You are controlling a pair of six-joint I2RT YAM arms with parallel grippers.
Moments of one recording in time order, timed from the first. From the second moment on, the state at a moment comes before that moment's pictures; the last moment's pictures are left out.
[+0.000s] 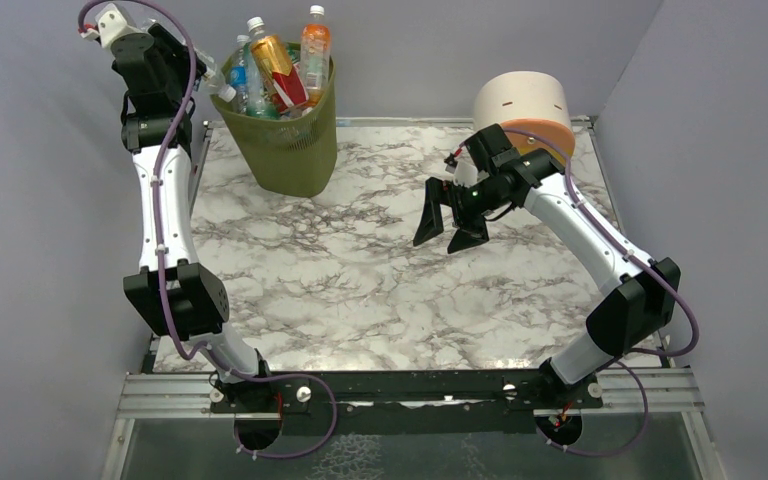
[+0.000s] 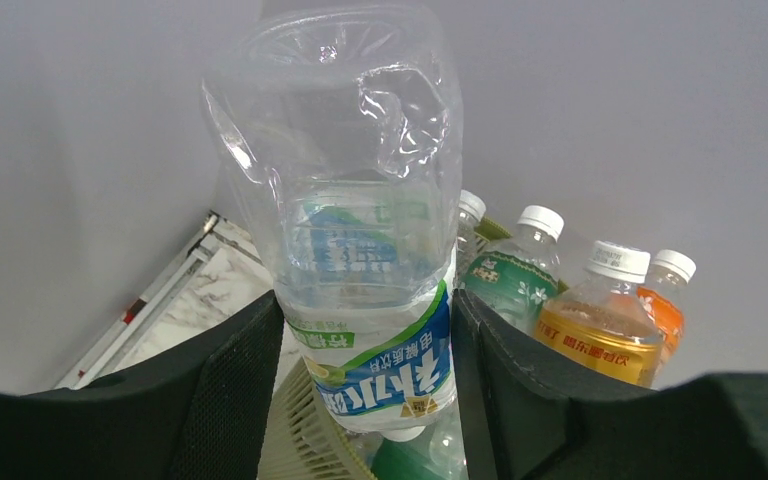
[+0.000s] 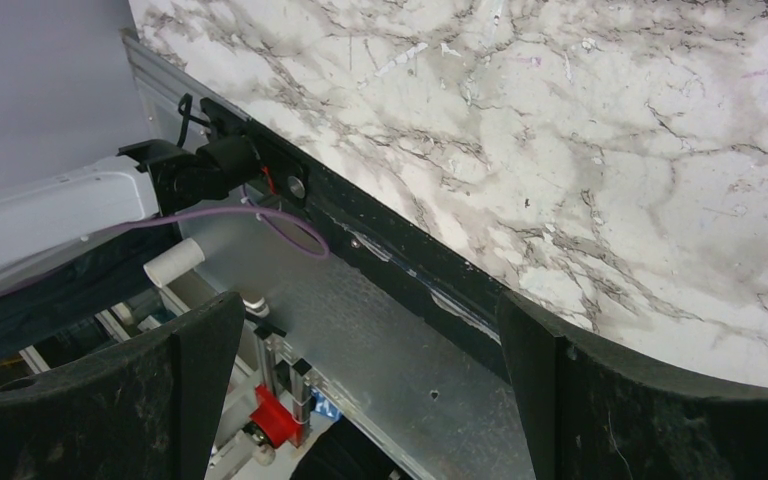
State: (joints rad) left arm 0.24 1.68 1.92 -0.33 -0.09 -0.51; right arm 0.49 1.59 1.56 -1.10 -0.58 0.48
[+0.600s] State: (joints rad) left arm 0.14 1.68 1.86 -0.19 -0.11 -0.30; right arm 0.49 1.60 1.56 -1.11 -0.57 0.48
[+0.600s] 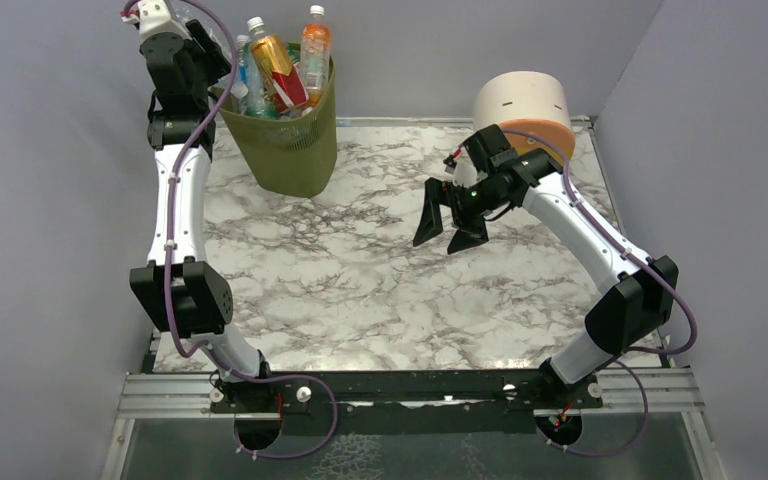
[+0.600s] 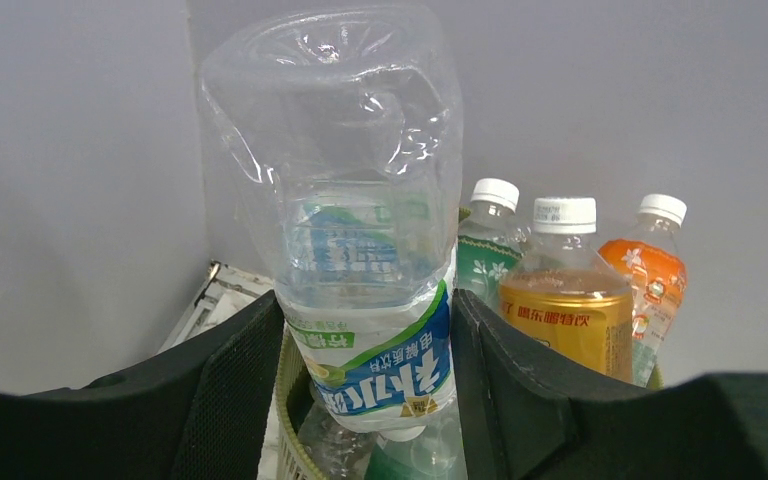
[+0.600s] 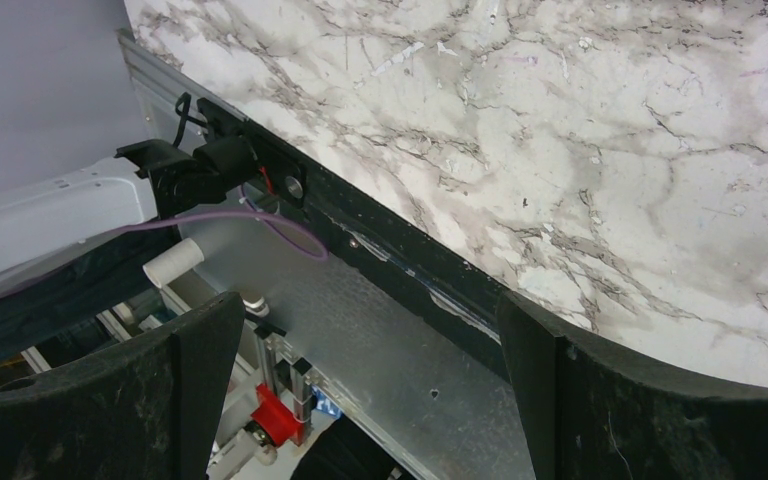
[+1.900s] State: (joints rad) left arm 0.12 1.74 1.77 -0.08 -0.11 -0.13; right arm 0.49 1.60 1.56 -1.11 -0.57 0.48
